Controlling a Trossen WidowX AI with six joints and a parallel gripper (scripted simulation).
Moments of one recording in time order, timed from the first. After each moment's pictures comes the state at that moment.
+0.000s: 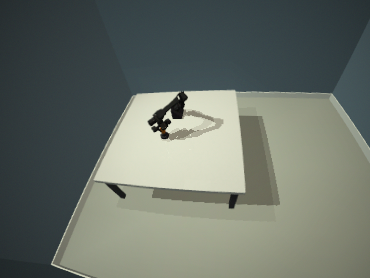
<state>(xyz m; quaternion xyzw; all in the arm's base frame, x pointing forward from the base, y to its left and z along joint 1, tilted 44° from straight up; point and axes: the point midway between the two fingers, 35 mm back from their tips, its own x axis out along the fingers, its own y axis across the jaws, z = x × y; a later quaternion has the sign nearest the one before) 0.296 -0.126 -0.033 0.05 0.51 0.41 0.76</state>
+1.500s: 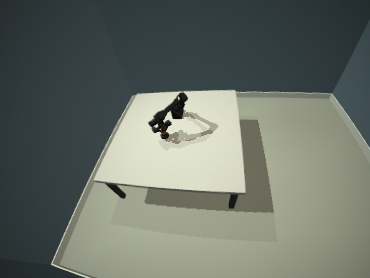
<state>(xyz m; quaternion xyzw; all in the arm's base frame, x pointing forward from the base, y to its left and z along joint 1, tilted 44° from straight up) 0.299 -0.116 -0.043 0.07 0.52 0.40 0.76</state>
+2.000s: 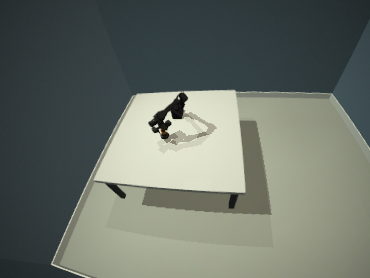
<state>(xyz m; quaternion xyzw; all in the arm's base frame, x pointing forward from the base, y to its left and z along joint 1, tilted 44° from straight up) 0.299 -0.116 -0.043 0.07 0.52 0.40 0.76</state>
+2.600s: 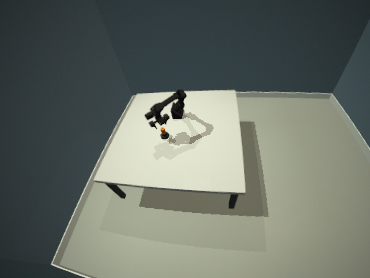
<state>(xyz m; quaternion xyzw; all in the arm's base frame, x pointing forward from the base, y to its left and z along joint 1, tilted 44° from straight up) 0.289 -0.173 0.012 0.07 0.52 0.39 0.76</state>
